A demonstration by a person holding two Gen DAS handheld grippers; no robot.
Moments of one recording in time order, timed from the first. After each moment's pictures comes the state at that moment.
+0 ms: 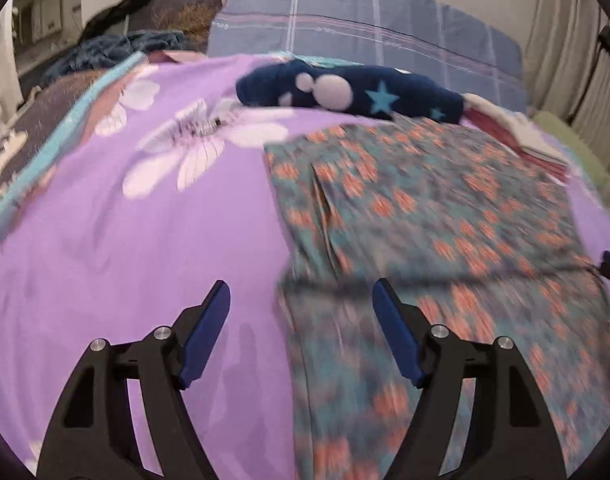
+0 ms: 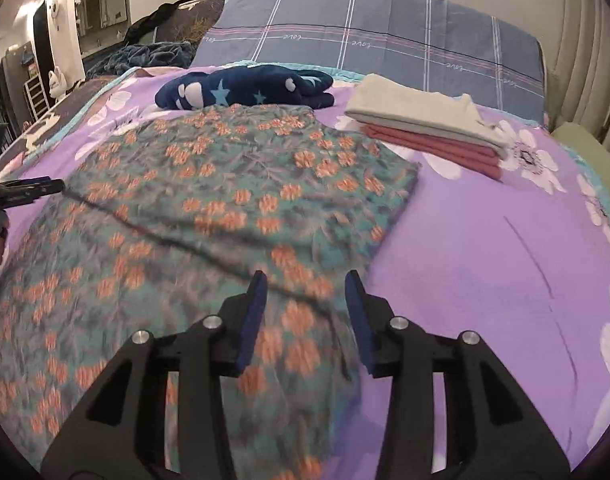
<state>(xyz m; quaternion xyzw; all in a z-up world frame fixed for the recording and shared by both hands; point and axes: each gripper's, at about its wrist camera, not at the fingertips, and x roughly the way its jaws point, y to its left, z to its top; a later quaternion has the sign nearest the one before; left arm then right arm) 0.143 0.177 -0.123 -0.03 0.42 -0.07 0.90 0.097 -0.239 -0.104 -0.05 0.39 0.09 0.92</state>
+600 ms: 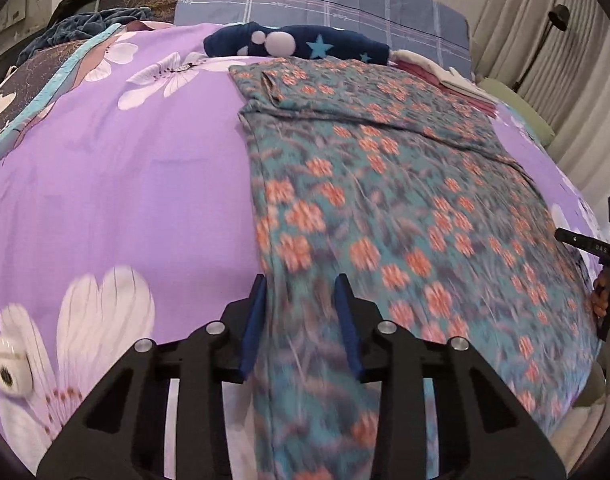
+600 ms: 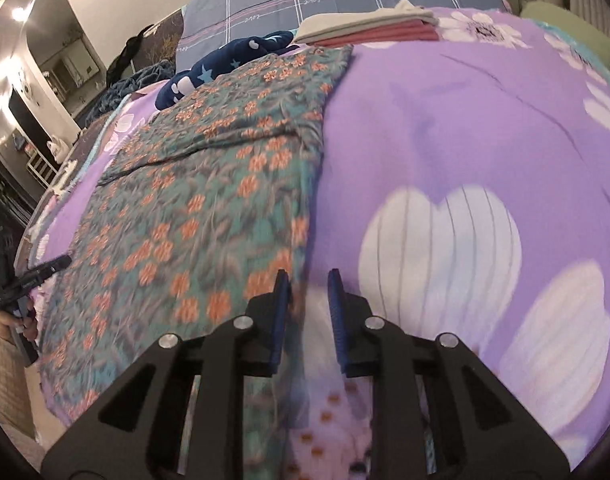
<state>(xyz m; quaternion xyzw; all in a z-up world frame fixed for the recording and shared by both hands) 0.012 0.184 -0.138 -0.03 0.45 -0.16 0.88 -0.010 -0.296 -0.140 0.13 0.44 0.10 0.88</state>
